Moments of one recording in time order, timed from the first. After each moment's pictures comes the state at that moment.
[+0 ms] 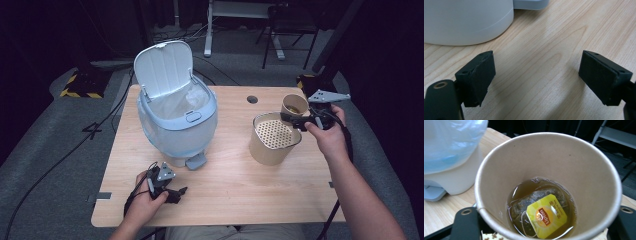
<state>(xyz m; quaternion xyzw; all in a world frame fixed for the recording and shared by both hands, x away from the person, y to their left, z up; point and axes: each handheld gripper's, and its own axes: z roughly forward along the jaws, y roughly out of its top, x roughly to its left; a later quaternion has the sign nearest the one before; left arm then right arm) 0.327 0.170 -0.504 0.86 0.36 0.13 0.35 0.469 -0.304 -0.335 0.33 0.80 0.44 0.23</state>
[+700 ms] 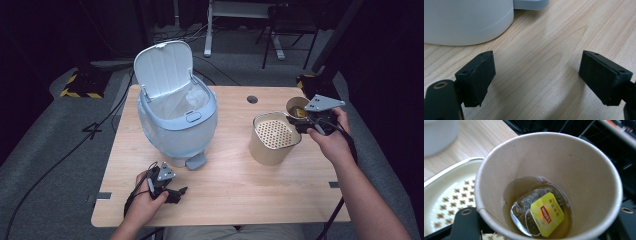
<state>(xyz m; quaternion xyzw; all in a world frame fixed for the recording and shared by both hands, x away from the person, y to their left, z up) 0.327 0.170 -0.504 0.86 0.36 0.13 0.35 0.457 -0.304 -0.332 0.25 0.84 0.33 0.35</state>
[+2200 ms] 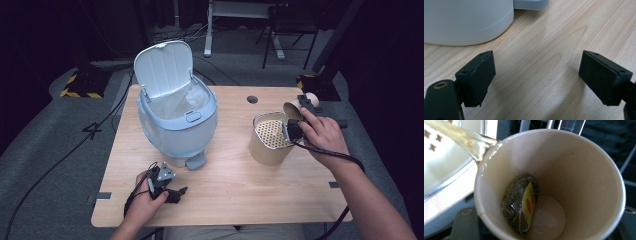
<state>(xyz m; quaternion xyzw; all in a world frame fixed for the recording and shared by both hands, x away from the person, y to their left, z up) 0.327 0.170 -0.504 0.86 0.36 0.13 0.35 0.443 -0.256 -0.363 -0.08 0.76 -0.13 0.63</state>
